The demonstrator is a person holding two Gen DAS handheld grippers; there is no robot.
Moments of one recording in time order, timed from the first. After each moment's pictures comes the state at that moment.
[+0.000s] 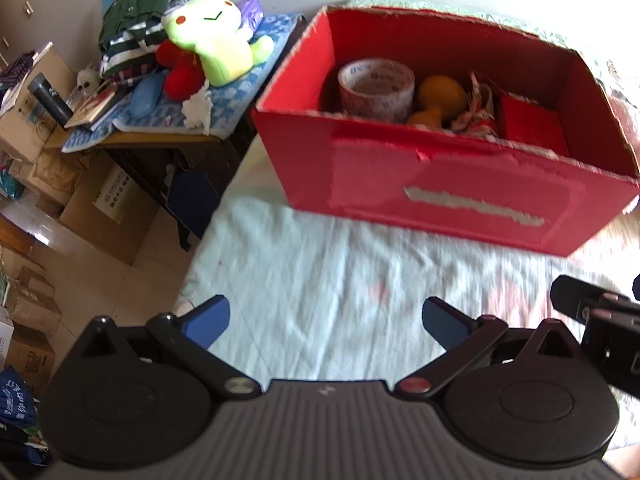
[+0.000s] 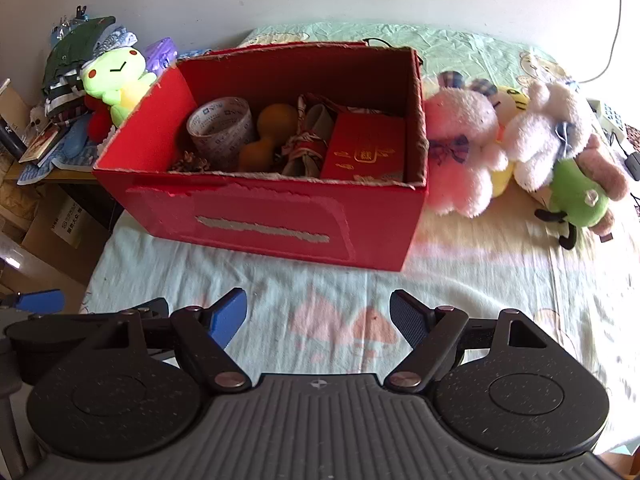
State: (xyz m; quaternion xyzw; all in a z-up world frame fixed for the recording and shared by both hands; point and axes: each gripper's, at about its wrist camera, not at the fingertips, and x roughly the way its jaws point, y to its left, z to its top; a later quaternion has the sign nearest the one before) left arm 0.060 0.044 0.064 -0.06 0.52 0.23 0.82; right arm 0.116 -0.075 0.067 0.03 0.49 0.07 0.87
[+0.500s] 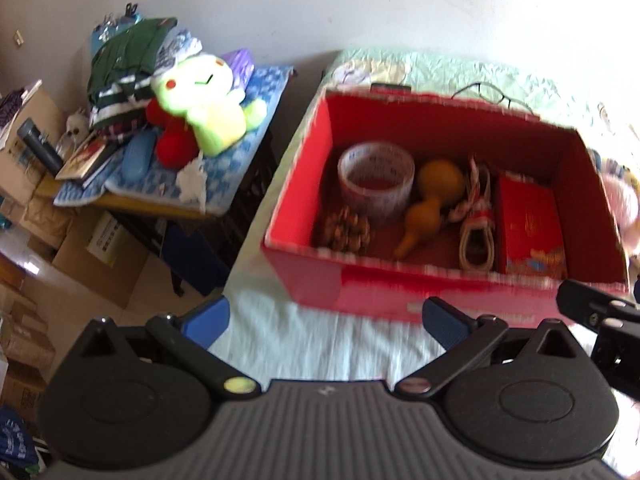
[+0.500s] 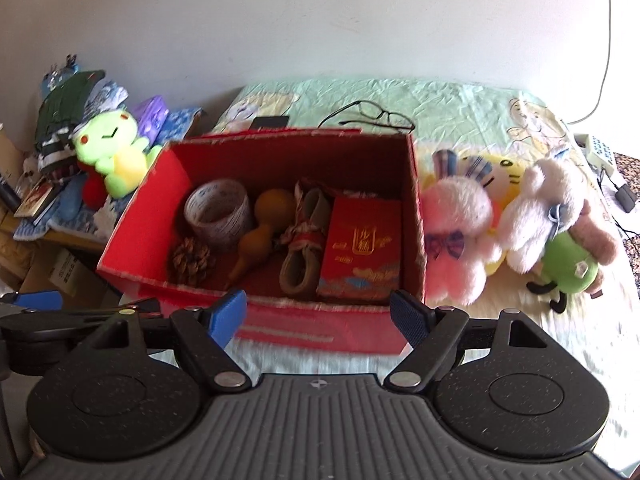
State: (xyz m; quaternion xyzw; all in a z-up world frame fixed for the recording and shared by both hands) left arm 0.111 0.075 0.109 -0.04 0.48 0.20 0.85; right arm 0.164 -0.076 0.103 0.05 0.43 0.03 0.90
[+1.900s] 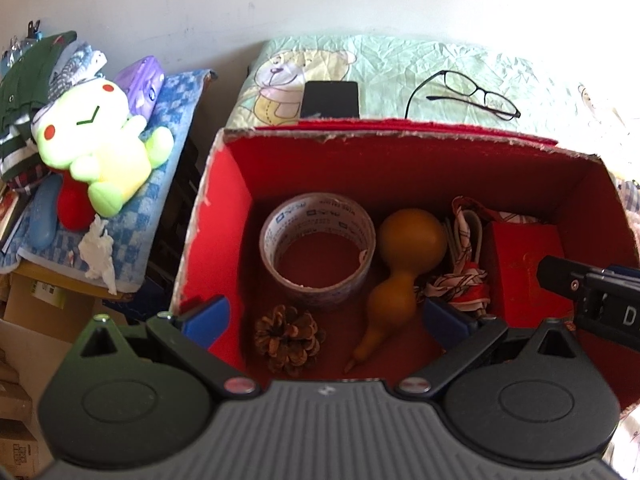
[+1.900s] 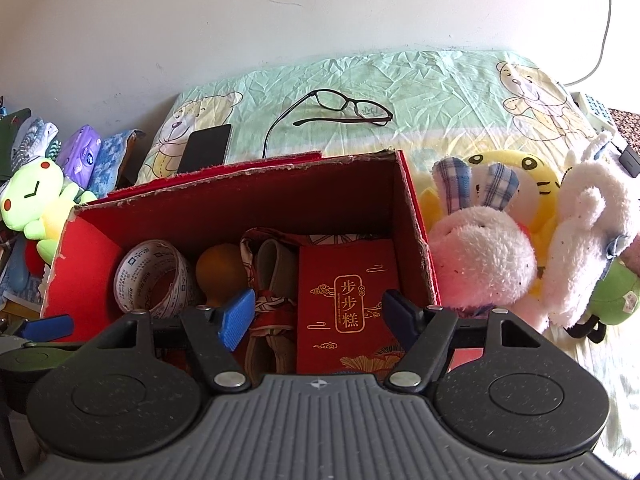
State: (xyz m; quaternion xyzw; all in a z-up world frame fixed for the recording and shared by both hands) left arm 0.237 0.099 0.058 -0.03 0.52 0.11 0.85; right arm 0.269 -0.088 0.059 0.10 0.47 -0.02 0.87
